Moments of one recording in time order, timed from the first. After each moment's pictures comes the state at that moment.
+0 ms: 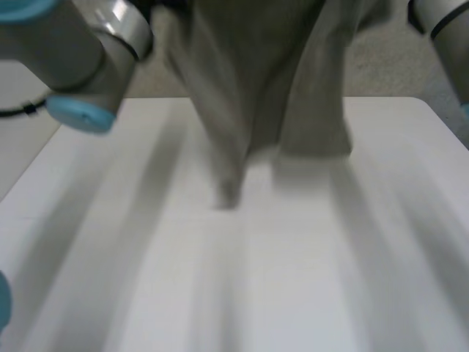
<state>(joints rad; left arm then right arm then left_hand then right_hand) 4.24 -2.31 -0.42 3.22 -1.46 3.17 1.89 -1.17 0.82 -0.22 1.32 3.01 1.31 1.34 1.35 1.36 1.18 1.32 1.31 1.31 1.33 1.13</state>
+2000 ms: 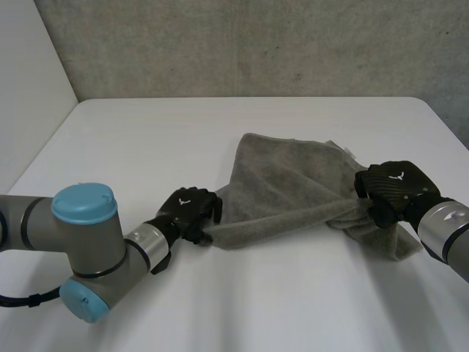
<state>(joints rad) 4.27 -2.23 -1.63 3.52 -1.22 3.18 1.70 -1.40 1.82 -0.05 1.23 2.69 0.82 0.83 0.84 0.83 0.65 1.32 1.31 1.32 1.34 1.15</state>
